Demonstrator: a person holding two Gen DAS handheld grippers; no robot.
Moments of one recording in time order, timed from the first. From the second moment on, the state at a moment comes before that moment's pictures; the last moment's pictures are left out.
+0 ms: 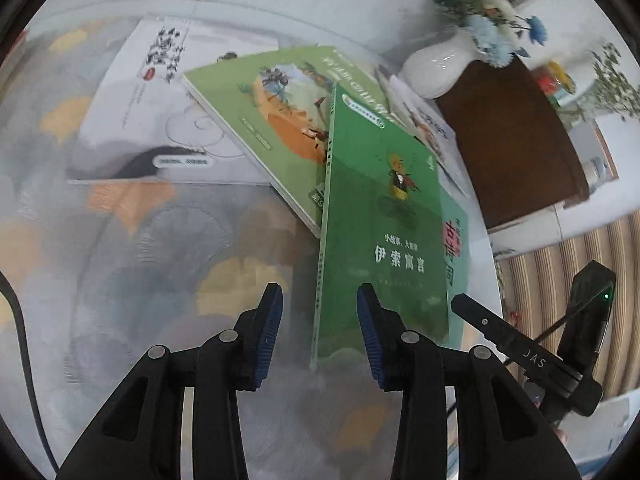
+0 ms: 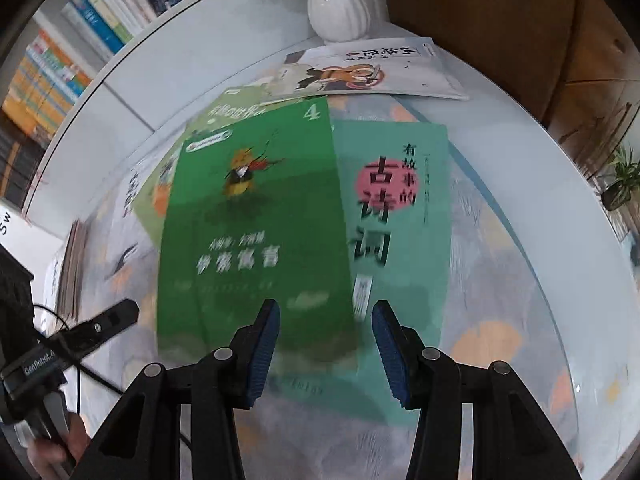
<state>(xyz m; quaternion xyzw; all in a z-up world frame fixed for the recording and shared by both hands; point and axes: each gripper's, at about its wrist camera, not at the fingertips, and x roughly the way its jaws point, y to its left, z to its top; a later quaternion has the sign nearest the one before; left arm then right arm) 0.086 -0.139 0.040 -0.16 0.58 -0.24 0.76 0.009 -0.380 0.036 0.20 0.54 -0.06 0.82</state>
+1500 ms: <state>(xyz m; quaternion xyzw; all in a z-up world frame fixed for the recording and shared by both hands) -0.056 0.051 0.015 -0.27 0.57 -0.10 0.77 -0.071 -0.187 0.011 0.10 0.58 0.09 0.80</state>
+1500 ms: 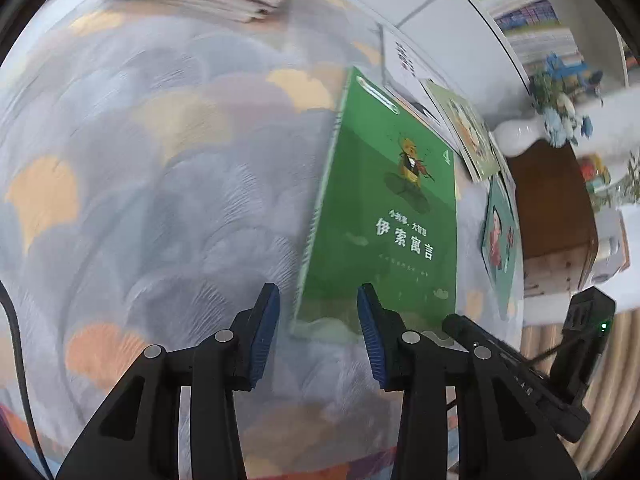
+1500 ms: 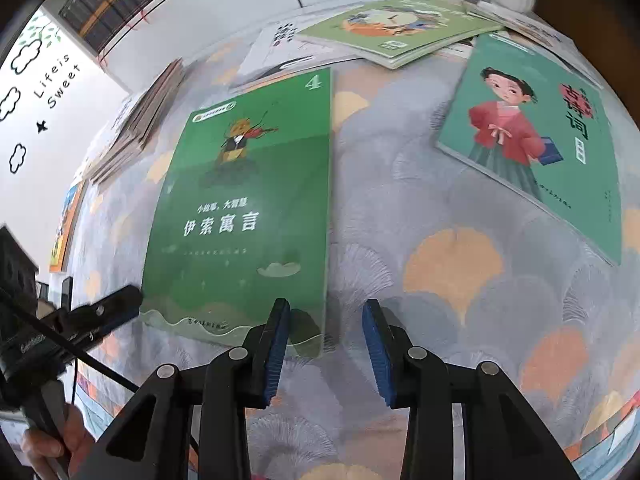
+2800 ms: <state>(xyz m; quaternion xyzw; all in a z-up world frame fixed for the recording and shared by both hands) -0.023 0.048 0.035 -0.39 0.54 -0.24 0.71 -0.010 -0.191 0.015 0.29 0.58 0.19 0.73</state>
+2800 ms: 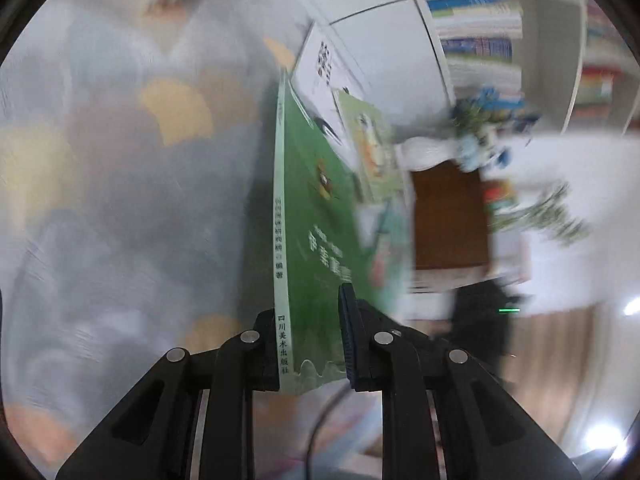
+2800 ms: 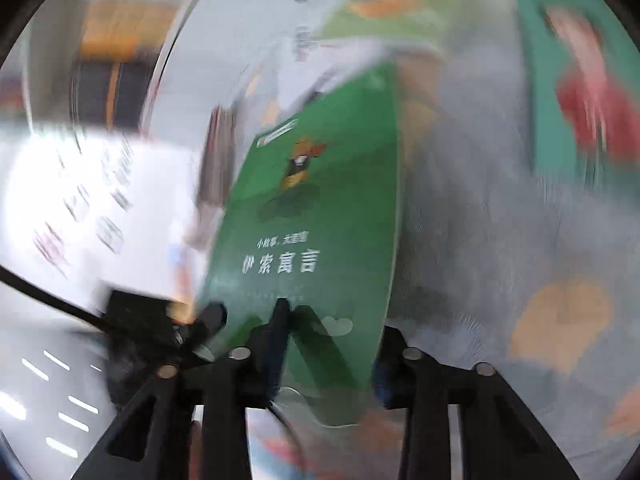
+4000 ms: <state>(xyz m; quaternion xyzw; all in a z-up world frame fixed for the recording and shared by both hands) 0.060 0.293 0.069 -0.40 0.40 0.05 0.82 0.176 0.117 0.054 0.02 0.55 0.31 0.78</state>
